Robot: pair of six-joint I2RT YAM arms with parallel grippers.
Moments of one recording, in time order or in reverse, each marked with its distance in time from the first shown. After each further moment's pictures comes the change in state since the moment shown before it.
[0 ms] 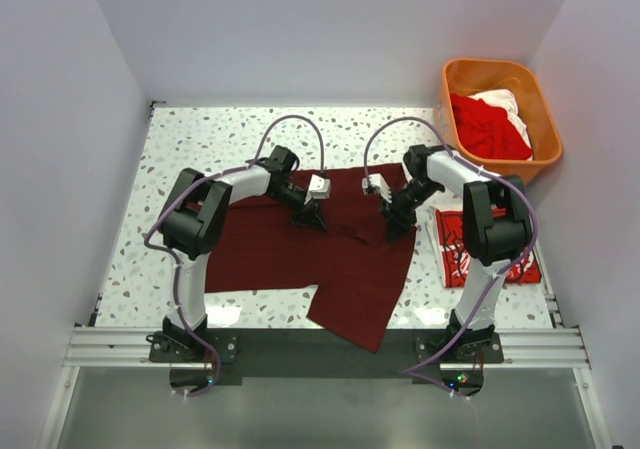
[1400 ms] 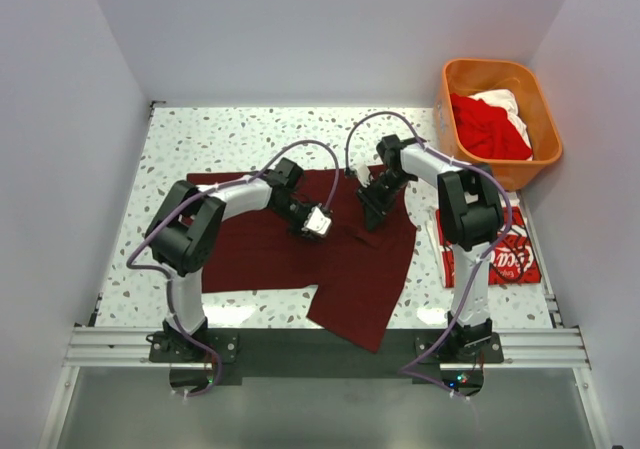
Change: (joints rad) left arm -0.084 -0.169 -0.154 -0.042 -0.196 0.461; right arm 0.111 0.198 0.213 0.093 0.076 0.570
